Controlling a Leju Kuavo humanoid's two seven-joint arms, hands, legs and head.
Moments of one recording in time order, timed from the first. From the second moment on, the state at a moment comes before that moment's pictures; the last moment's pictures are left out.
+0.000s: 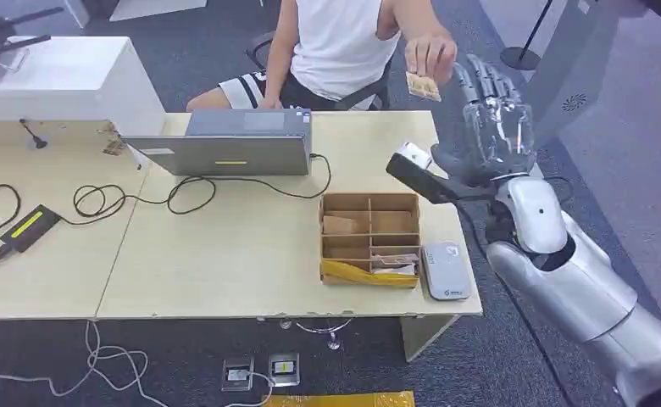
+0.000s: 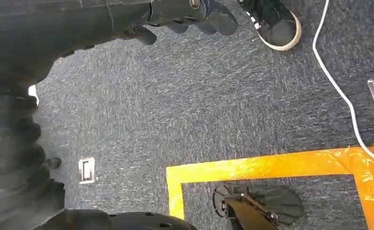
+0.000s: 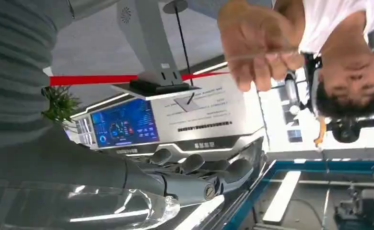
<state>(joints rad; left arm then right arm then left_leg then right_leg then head) -0.06 -0.04 -0.70 -0.34 0.36 0.69 0.02 -0.87 -0.44 0.81 -1.47 1.02 -0.34 0.47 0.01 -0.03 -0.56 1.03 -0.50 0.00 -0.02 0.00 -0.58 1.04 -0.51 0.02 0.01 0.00</state>
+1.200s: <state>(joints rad) -0.07 -0.01 -0.81 -0.37 0.44 0.69 0.05 -0.93 -0.32 0.94 -1.19 0.92 -0.42 0.47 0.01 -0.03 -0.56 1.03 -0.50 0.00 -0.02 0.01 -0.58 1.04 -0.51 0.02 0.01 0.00</state>
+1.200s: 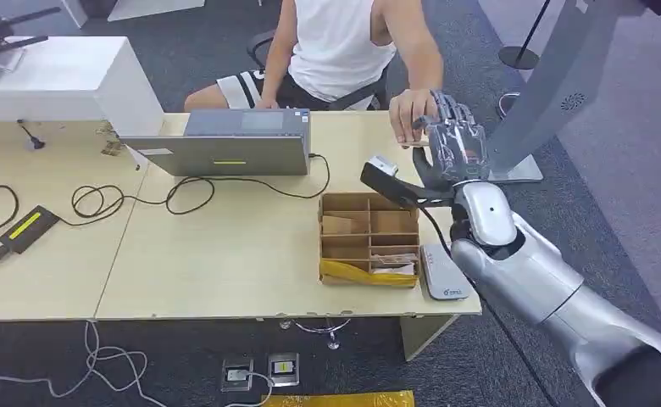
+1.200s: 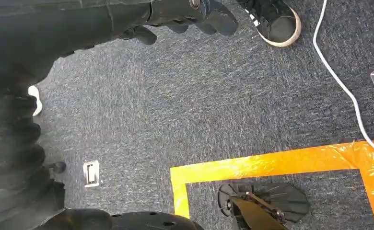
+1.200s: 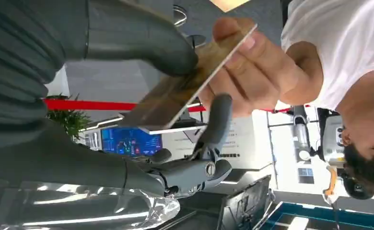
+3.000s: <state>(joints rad) -0.05 -0.03 -0.77 -0.37 0.27 0.69 0.06 -0.38 -0.51 0.62 -1.32 0.58 -0.59 0.37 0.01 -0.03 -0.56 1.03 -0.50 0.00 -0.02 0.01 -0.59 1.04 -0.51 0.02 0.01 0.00</state>
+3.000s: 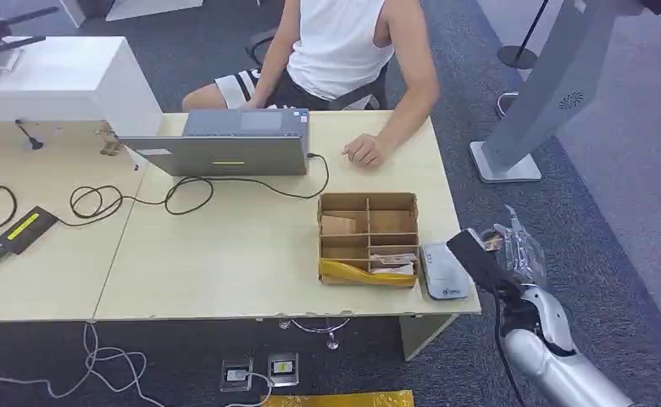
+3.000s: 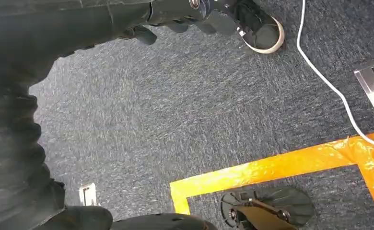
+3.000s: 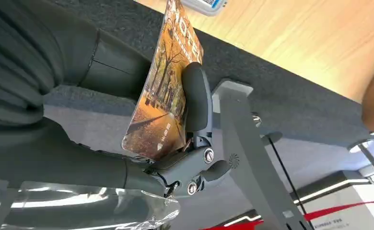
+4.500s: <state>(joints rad) -0.03 0.01 -0.79 -0.47 0.33 0.69 0.13 -0.36 -0.41 0.63 -1.17 0.55 -0.50 0.31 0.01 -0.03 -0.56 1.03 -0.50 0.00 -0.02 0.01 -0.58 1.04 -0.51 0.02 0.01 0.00</state>
